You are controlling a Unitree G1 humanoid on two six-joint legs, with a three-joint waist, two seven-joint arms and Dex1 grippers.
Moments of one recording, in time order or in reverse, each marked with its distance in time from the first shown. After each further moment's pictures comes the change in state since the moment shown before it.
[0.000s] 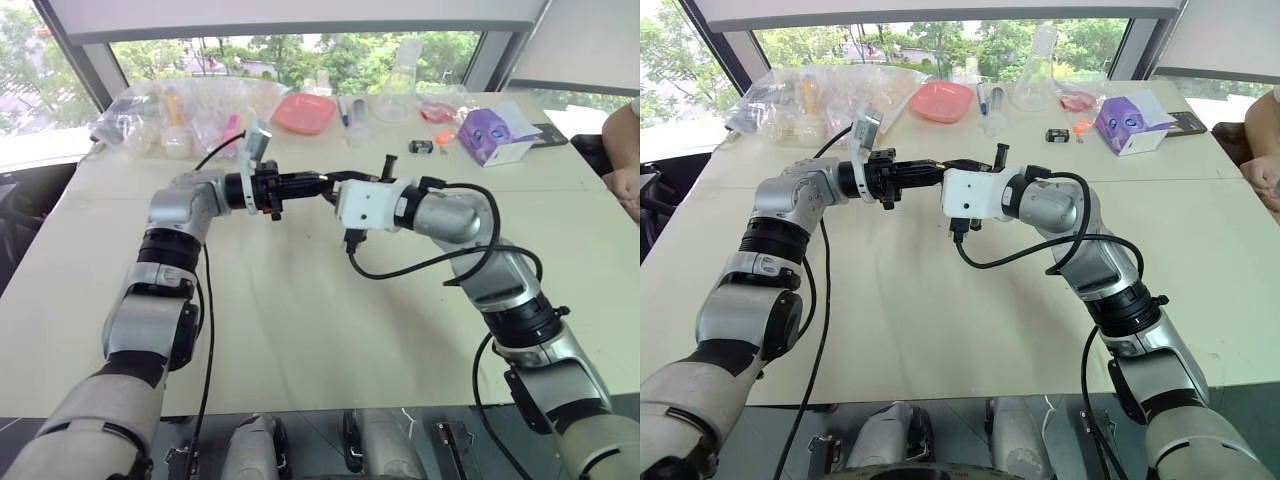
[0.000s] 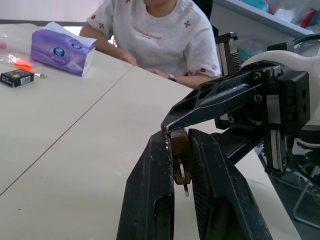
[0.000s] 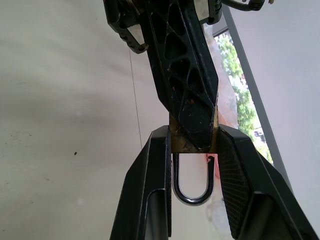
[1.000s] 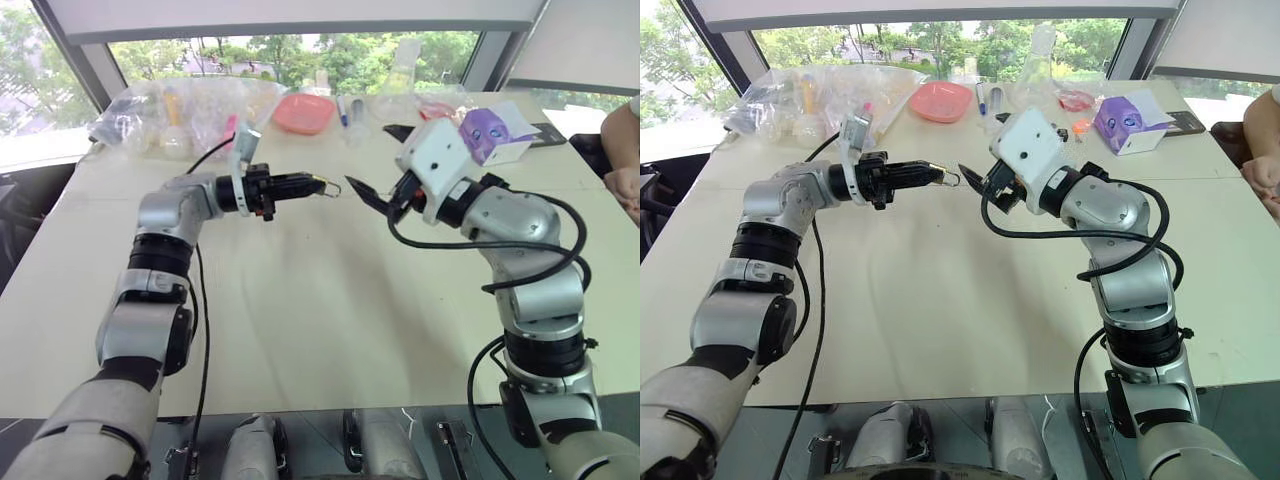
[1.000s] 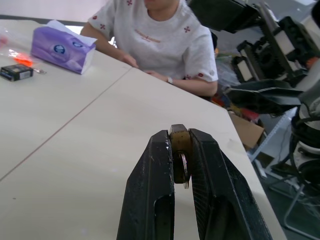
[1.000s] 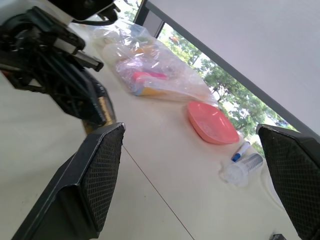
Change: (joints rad) left arm 0.056 0.031 0.032 -0.112 -0.035 0.104 -0.003; right arm 0.072 0.072 -0.245 -0.275 0.292 0.474 -0.126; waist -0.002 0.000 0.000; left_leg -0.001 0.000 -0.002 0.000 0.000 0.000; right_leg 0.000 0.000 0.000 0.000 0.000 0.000
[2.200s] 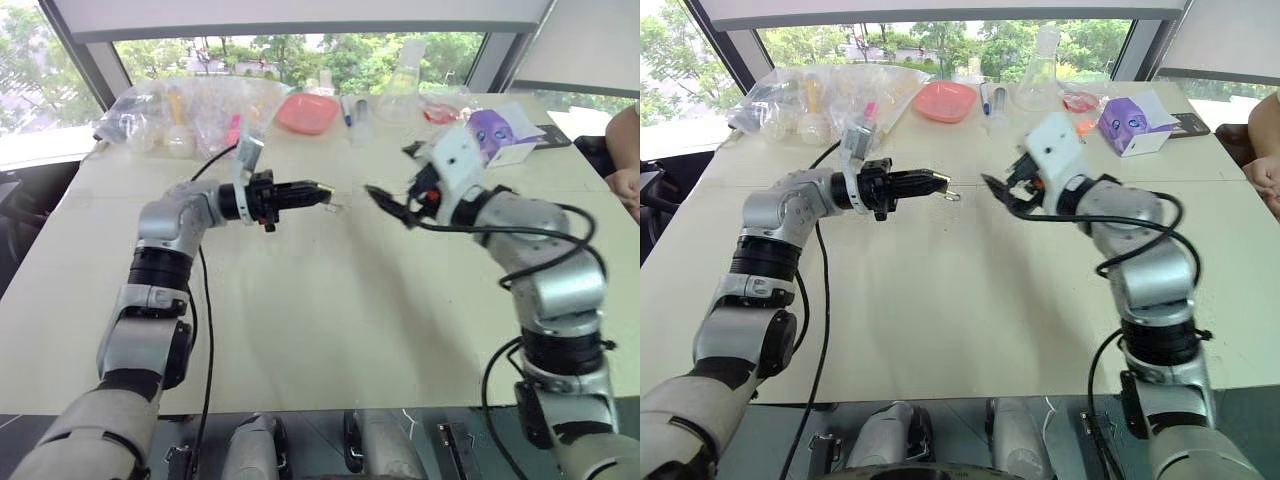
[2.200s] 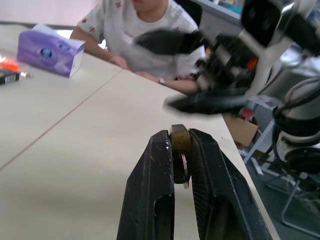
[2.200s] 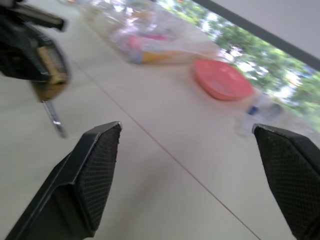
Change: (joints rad) left arm 0.065 -0.017 -0.010 -0.093 -0.028 0.020 0.036; right arm 0.050 -0.119 -0.088 -0.030 0.180 0.231 -0.029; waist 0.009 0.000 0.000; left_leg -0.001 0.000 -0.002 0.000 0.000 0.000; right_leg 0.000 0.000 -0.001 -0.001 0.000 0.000
